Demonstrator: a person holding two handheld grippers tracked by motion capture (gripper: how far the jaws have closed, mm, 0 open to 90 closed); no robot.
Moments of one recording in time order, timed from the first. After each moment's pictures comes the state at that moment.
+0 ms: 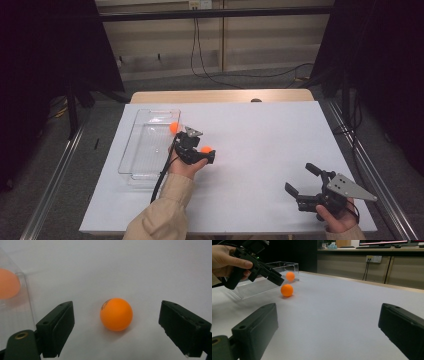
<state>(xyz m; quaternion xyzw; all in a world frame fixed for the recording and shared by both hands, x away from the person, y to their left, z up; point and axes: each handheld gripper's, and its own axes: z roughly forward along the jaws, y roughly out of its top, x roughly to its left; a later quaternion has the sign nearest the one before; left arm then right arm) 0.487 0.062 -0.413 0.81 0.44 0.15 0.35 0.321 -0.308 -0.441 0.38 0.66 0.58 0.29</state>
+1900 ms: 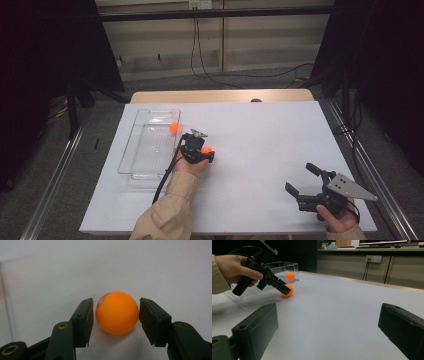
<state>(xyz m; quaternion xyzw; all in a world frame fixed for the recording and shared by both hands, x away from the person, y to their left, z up) 0.500 0.053 -0.436 0.83 0.44 0.13 0.32 0.321 -0.309 -0.441 0.38 0.66 0.58 0.29</state>
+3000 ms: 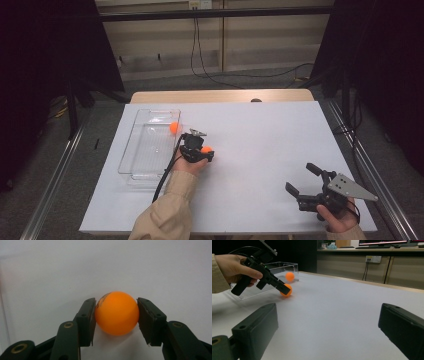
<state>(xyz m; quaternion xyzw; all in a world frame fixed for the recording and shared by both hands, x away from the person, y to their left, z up) 0.500 0.055 -0.433 0.82 0.44 0.11 0.33 0.321 -0.309 -0.441 0.38 0.66 0.58 0.29</state>
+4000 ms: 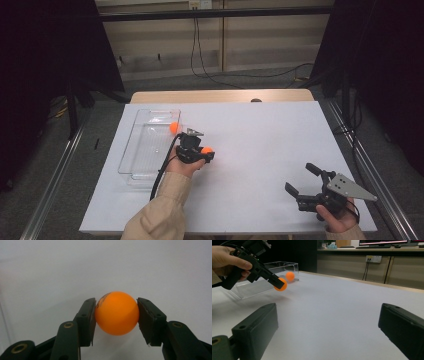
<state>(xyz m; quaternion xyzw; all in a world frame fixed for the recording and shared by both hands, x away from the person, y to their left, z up) 0.488 0.064 -0.413 0.83 0.43 0.09 0.36 0.321 -0.309 -0.441 0.38 0.66 0.58 0.29</state>
